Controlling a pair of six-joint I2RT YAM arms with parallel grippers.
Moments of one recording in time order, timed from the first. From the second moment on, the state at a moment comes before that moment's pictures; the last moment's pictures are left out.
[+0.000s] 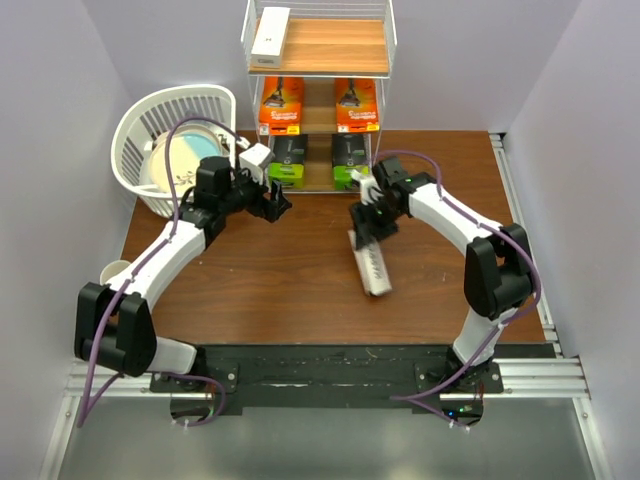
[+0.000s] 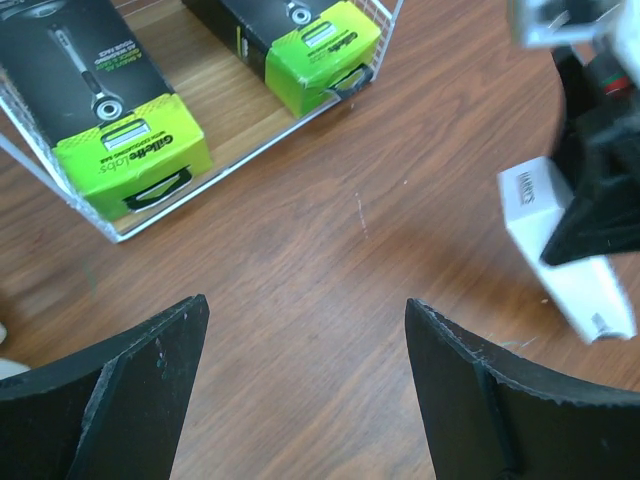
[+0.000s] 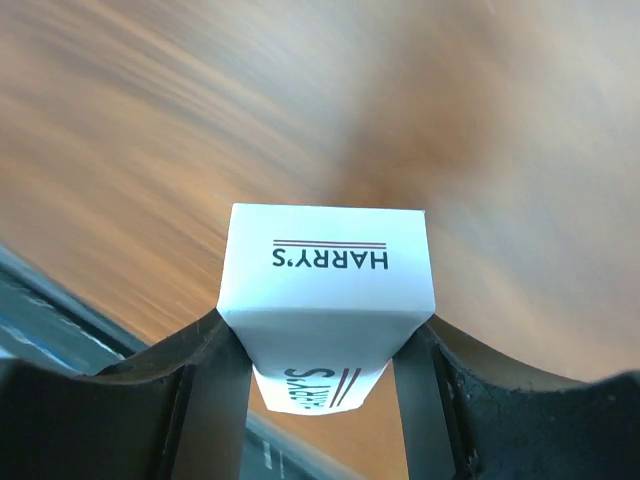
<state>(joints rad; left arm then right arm) -0.28 1.39 1.01 -0.06 0.43 0.03 0.43 1.78 1.39 -0.82 -0.29 0.01</state>
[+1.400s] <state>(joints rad) -0.45 1.76 0.66 0.74 0.91 -0.47 0.23 2.14 1.47 -0.77 -1.20 -0.33</state>
